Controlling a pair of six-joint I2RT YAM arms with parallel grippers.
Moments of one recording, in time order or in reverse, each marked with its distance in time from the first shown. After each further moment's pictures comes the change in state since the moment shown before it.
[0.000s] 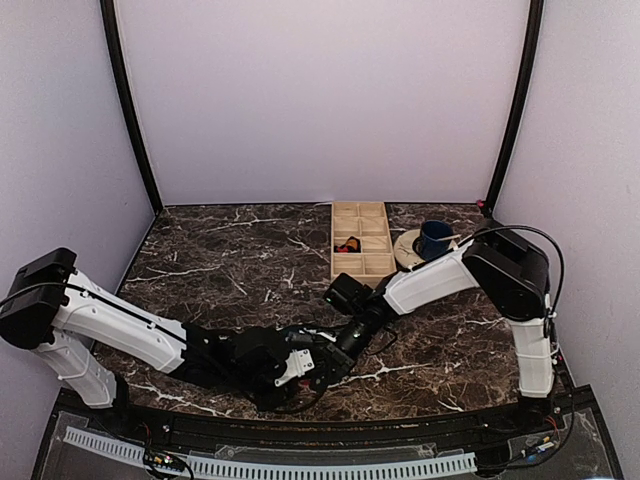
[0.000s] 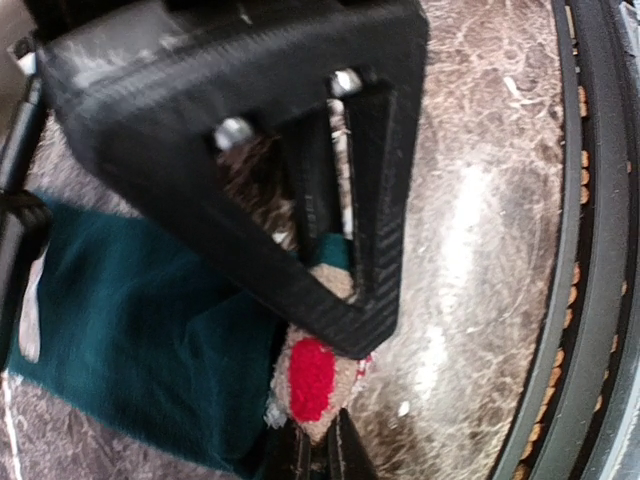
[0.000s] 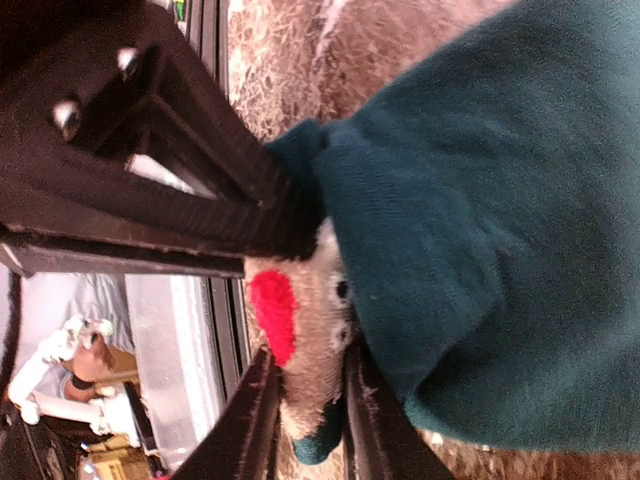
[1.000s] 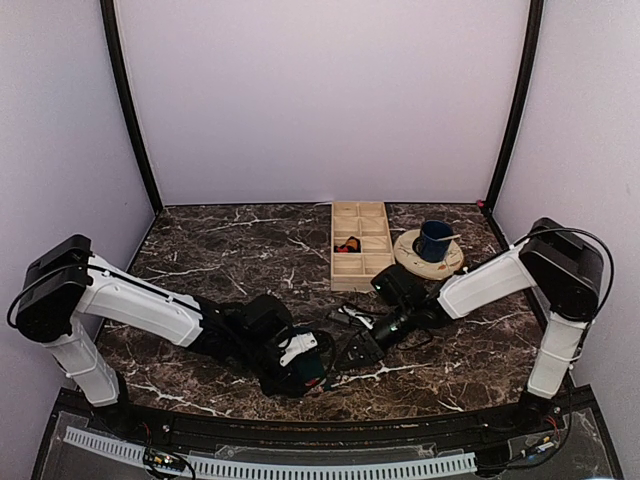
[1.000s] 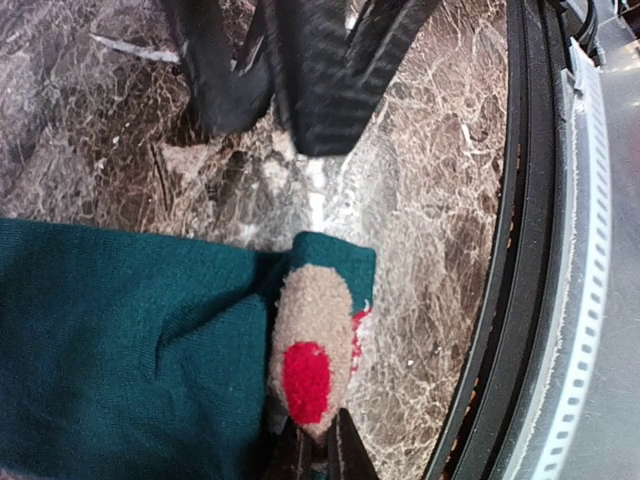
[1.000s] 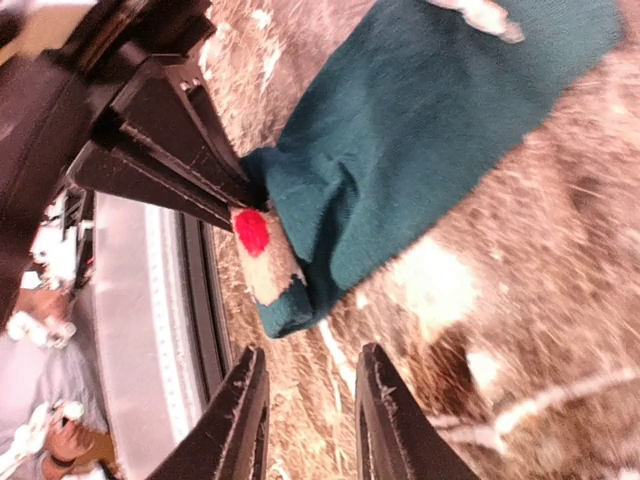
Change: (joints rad) left arm 0.175 0.098 0.113 -0.091 0.413 -0.086; right arm -0.116 -0.285 -0.381 0.385 0.106 0.180
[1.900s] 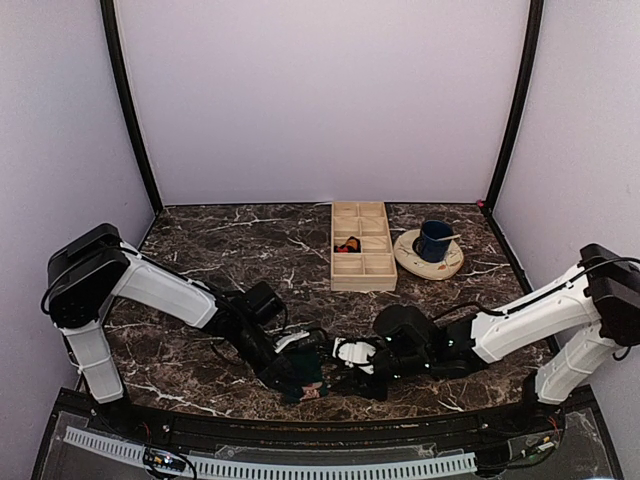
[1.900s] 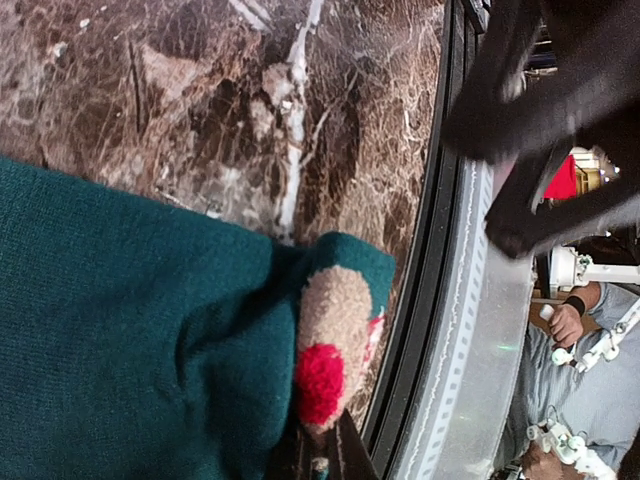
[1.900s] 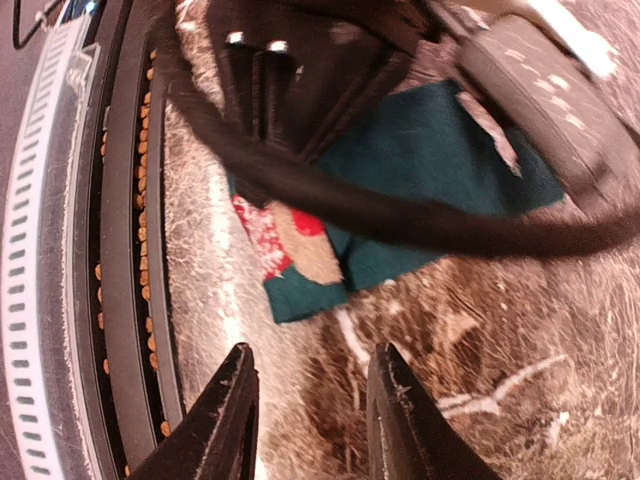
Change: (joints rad) left arm 0.192 0.158 0.053 -0.066 0.502 -0.048; right arm 0.359 -0.320 -0.225 0.153 0.681 -0.273
